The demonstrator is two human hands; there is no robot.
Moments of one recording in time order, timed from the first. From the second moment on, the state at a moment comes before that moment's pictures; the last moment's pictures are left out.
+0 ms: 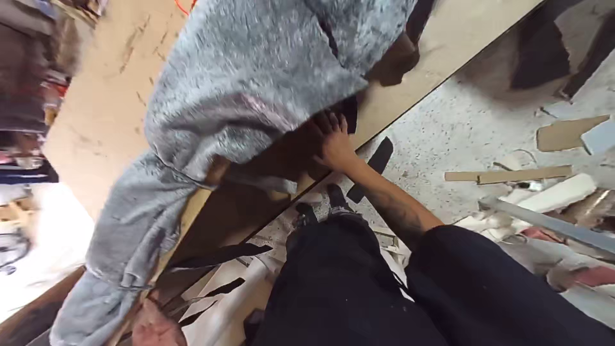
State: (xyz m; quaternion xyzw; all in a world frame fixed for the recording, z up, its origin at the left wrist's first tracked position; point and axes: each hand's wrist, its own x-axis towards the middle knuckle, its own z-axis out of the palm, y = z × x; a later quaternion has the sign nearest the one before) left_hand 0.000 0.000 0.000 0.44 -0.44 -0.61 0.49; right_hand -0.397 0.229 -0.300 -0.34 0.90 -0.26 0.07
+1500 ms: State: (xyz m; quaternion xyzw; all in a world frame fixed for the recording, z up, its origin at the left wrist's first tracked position) left_hand -0.301 -0.312 0.104 -0.15 -0.97 -0.11 0.14; right_hand -0.269 0.096 -0.074 -0.21 0.66 -0.69 0.22
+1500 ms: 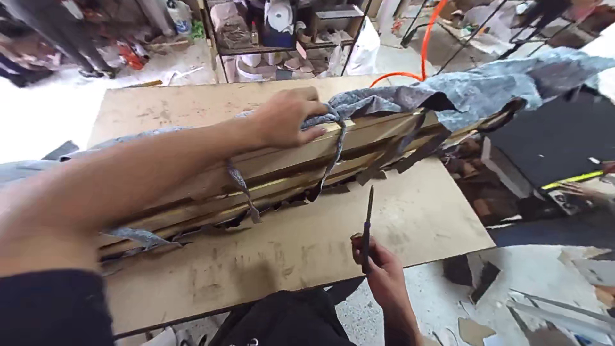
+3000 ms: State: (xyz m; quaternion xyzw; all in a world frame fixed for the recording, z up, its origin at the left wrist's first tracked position) left_hand -0.324 -0.286 0.146 -0.06 -1.00 -0.06 -0.02; right_hand -0.534 -0.102 0.131 -0.79 0.60 0.03 -0.09
